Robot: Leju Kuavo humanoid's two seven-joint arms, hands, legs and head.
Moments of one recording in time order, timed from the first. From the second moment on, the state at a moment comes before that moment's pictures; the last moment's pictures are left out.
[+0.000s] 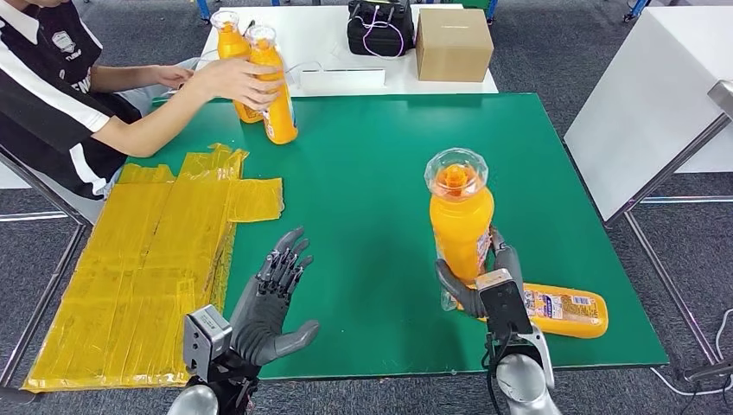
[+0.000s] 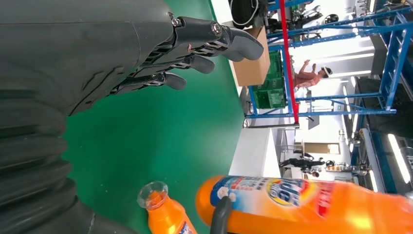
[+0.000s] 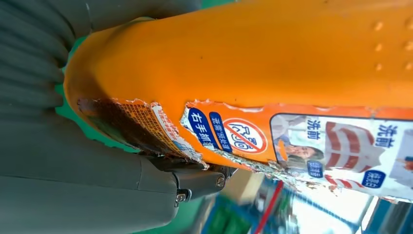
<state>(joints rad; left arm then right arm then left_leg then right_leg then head) 0.07 -0.05 -0.43 -1.68 -0.01 -0.07 -0.26 0.00 0.05 0.20 -1.56 0.24 -0.10 -0.32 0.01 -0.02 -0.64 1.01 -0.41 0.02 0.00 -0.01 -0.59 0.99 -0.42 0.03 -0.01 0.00</state>
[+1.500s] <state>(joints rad) -0.03 -0.04 -0.49 -1.60 0.02 -0.07 -0.26 -0.11 0.11 0.67 -1.35 0.22 0.03 -0.28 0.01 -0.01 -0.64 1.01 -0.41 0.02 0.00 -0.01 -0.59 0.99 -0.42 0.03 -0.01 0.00</state>
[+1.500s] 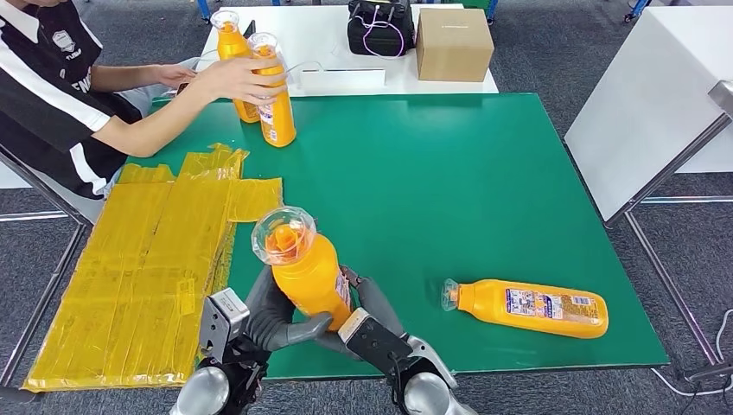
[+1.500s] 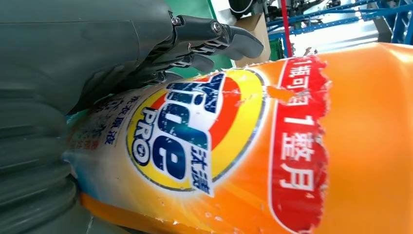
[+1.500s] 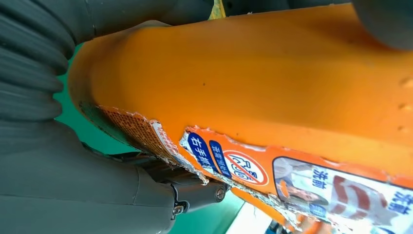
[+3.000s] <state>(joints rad) -0.04 -0.06 -0.50 -1.62 0.12 0.04 -0.34 -0.12 0.11 0.69 -1.27 0.14 0.04 -0.30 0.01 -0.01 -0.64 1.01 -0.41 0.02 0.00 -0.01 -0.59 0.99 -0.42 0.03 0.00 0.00</state>
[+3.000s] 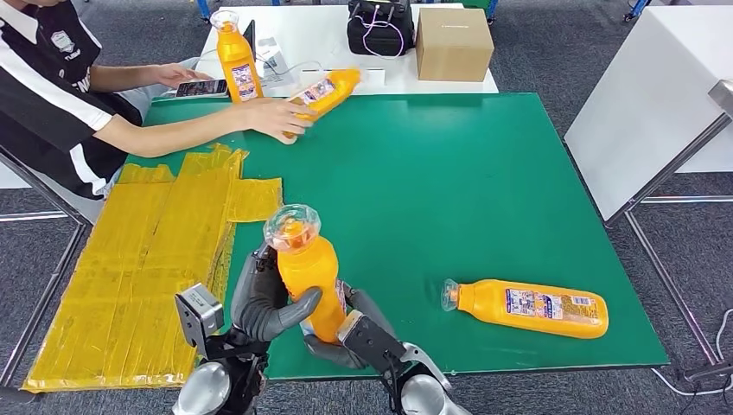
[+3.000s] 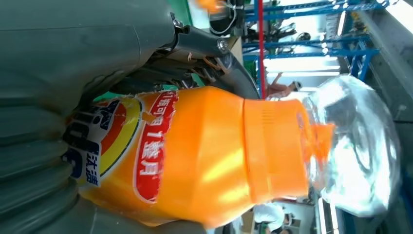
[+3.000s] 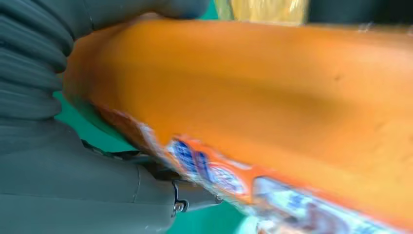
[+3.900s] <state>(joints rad) -0.25 0.22 -0.25 -1.42 -1.56 0.37 0.10 0.02 -0.01 0.53 -1.81 0.16 -0.07 -0.45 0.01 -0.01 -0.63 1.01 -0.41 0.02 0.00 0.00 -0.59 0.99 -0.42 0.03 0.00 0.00</state>
